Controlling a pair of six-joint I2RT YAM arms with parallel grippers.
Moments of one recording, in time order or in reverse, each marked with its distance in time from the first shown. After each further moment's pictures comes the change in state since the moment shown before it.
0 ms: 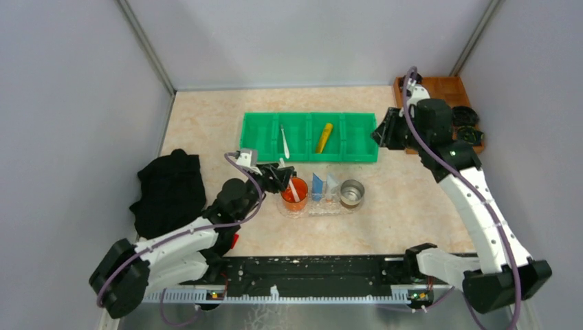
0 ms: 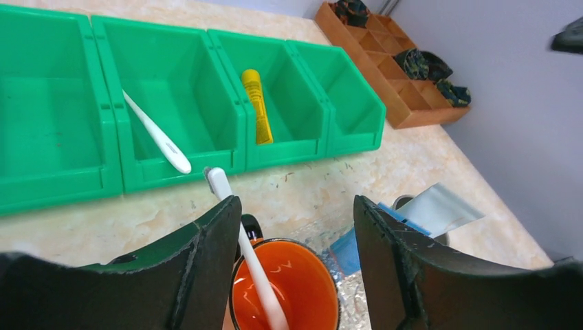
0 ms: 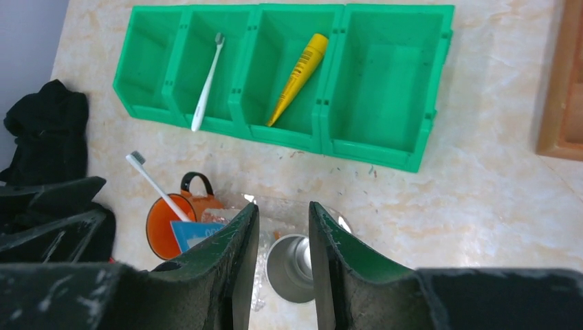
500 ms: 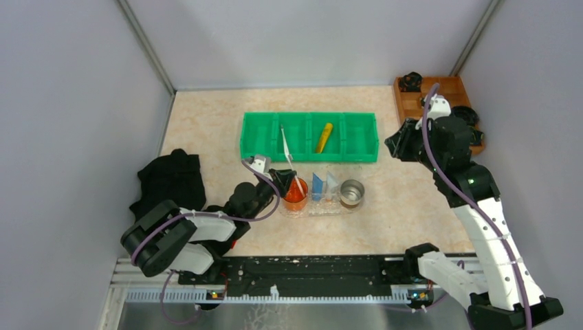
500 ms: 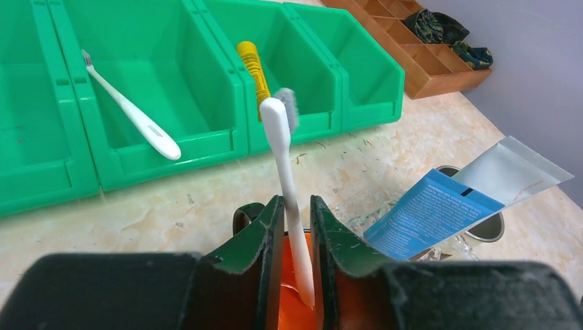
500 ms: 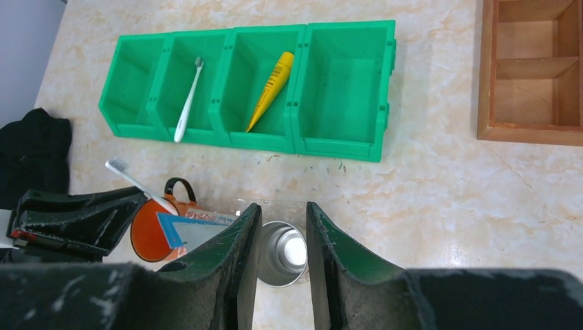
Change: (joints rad) left arm 0.002 0.351 -0.059 0.413 0.053 0.061; right arm 0.000 -0.150 -0.050 -0.027 0.096 -0.005
